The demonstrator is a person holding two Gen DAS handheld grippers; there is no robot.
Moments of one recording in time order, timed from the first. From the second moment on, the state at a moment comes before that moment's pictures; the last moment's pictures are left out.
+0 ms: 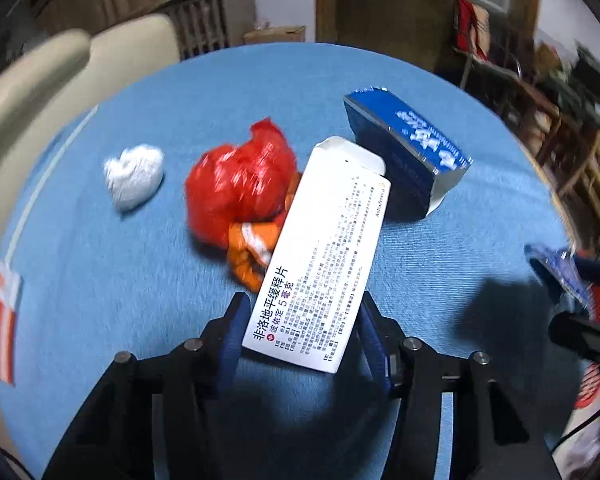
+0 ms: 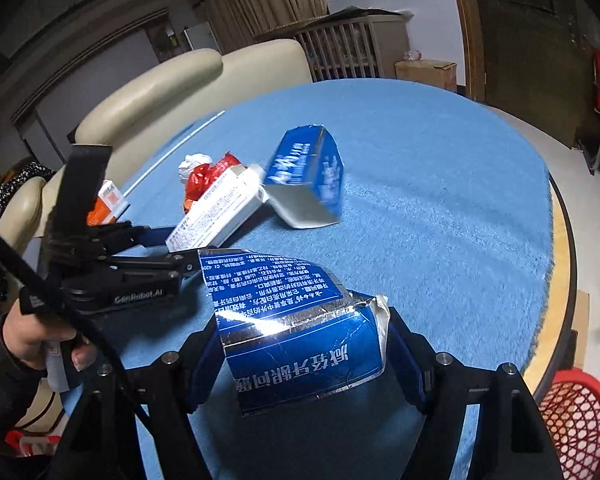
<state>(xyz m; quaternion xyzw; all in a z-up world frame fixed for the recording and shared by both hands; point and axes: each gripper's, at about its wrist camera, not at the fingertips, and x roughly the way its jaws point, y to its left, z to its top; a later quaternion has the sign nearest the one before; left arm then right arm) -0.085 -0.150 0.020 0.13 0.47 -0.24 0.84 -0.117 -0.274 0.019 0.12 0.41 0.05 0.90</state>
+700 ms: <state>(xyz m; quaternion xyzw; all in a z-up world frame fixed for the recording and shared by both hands) -0.174 -0.092 0.067 0.09 0.44 -0.16 0.88 -0.170 -0.240 0.031 0.15 0.39 0.03 0.91</state>
